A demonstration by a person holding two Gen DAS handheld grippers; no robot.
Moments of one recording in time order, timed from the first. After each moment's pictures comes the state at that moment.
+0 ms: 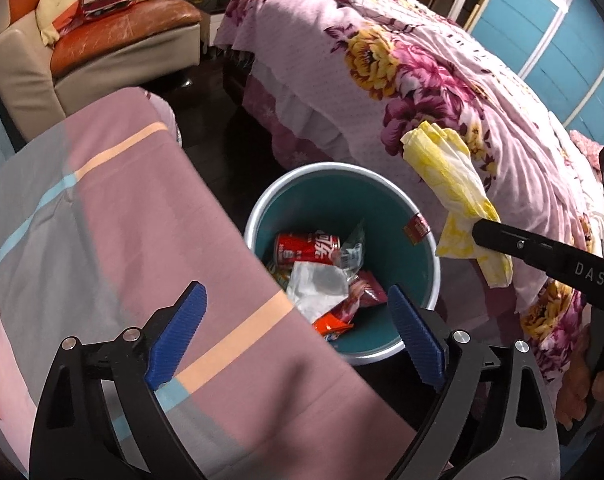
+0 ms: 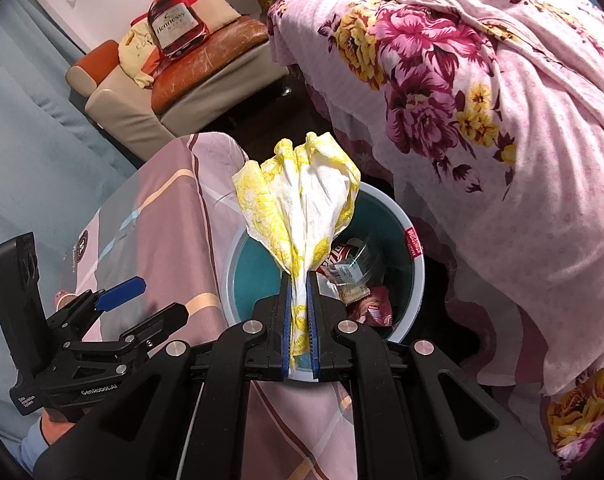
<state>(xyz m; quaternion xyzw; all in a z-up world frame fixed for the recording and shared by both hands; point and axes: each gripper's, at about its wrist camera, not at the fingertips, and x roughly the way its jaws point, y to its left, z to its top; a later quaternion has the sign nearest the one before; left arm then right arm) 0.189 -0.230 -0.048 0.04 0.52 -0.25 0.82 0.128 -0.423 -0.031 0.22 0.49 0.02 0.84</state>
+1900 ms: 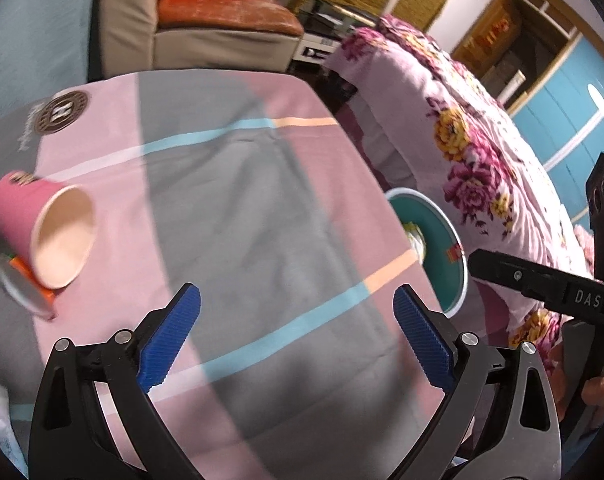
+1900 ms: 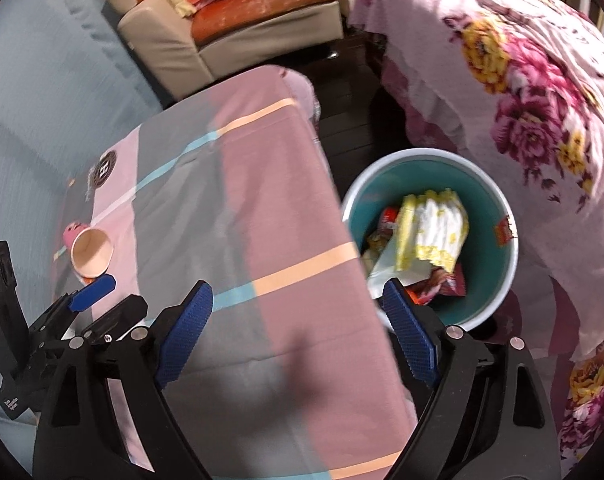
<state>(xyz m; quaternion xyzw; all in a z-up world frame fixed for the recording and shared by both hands) 0.146 -0.022 -0.030 -0.11 0.50 -0.17 0.84 0.141 -0.241 -0.002 0.11 0.56 0.07 0.82</state>
